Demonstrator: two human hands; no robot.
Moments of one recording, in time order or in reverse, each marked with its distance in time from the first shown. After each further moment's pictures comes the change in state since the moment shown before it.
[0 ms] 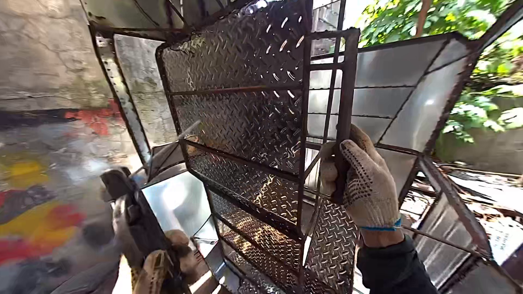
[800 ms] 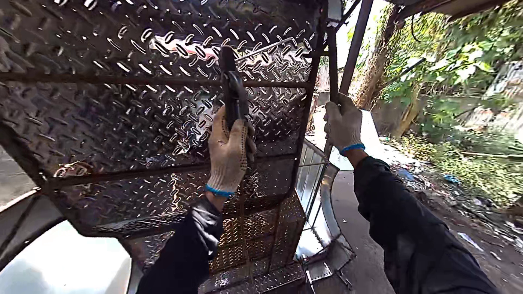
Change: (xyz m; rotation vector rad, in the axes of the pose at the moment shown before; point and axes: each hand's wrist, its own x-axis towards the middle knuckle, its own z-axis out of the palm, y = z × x) left_hand 0.284 -0.062 -0.011 -0.522 -0.687 -0.176; right_hand 0.030 0.010 0.138 -1.391 0.838 -0.187
